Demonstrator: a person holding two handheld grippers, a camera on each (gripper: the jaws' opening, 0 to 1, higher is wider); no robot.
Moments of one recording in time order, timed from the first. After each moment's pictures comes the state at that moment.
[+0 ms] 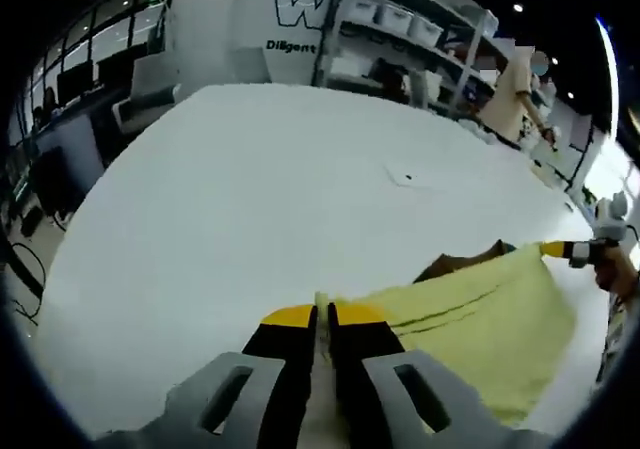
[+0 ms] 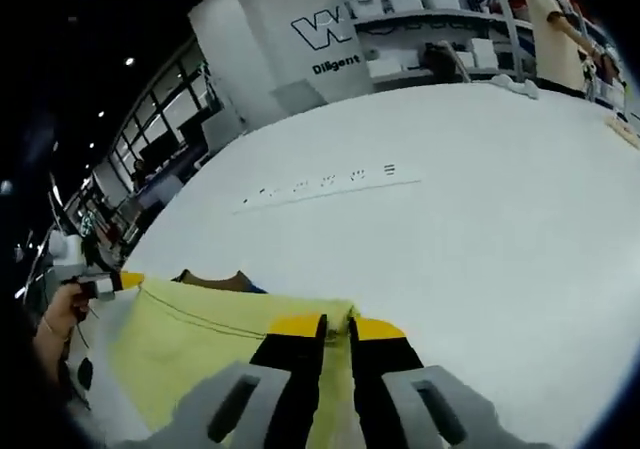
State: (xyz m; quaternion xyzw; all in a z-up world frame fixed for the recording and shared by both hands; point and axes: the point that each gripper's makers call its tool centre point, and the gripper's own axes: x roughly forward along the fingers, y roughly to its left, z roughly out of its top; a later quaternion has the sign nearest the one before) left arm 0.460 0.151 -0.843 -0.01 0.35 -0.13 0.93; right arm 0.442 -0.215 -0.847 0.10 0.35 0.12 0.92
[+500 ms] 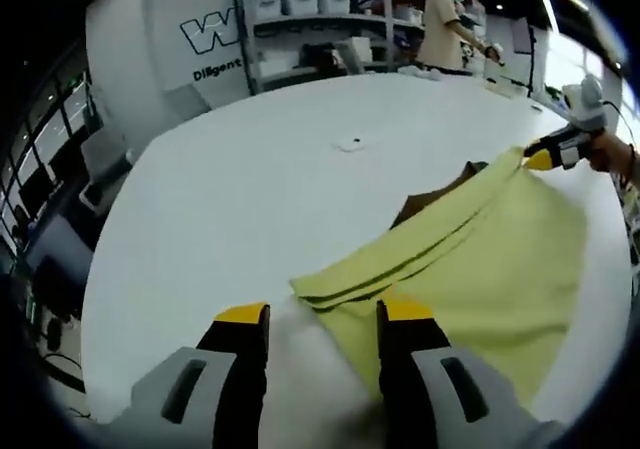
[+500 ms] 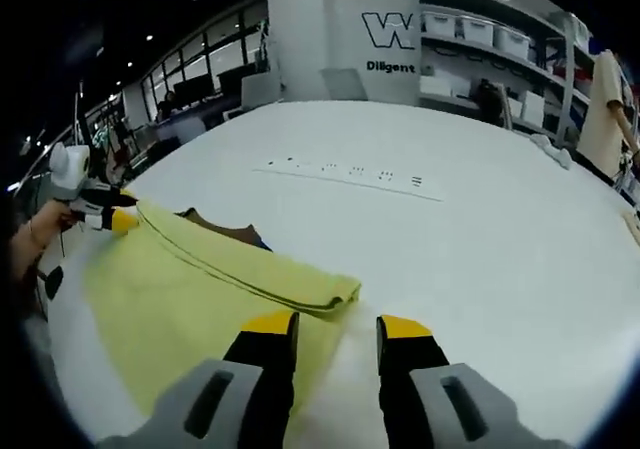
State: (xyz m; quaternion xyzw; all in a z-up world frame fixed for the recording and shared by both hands) left arm 0.435 0.135 -0.848 0.14 0.34 -0.21 0.91; right arm 0.413 -0.204 -0.847 -0.04 0.35 0.17 0.92
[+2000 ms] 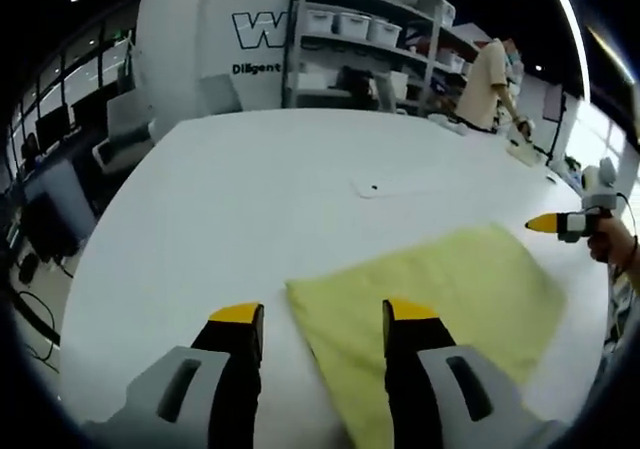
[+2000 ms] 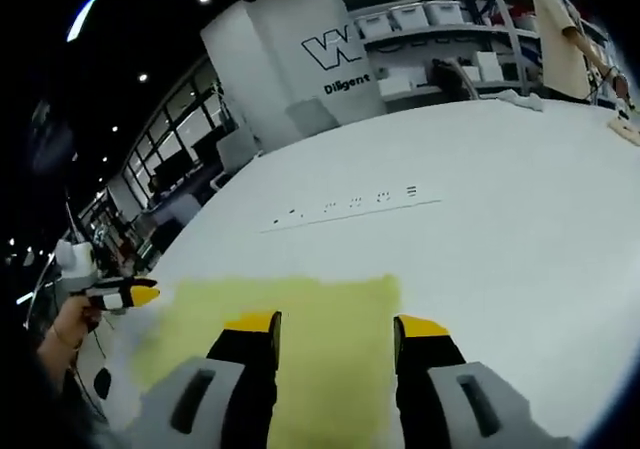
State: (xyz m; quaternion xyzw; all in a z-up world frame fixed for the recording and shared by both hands) left arm 0.423 0.128 -0.806 0.00 0.32 -0.17 0.93; right arm 0.412 -0.182 -0.811 0.15 0.32 0.14 0.92
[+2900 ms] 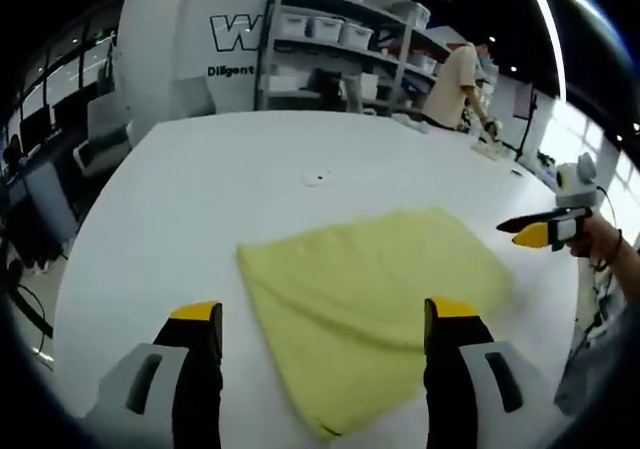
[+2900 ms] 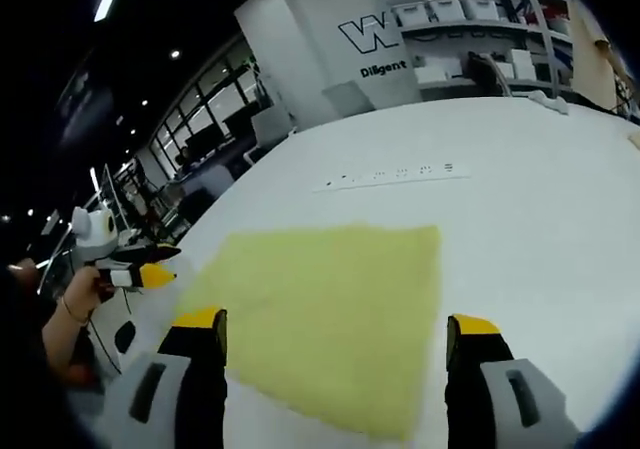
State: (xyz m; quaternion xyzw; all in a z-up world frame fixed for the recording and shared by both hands) left arm 0.374 0.115 -0.792 0.00 0.33 -0.23 0.92; right arm 0.342 -0.160 -0.800 0.12 0.34 0.21 0.91
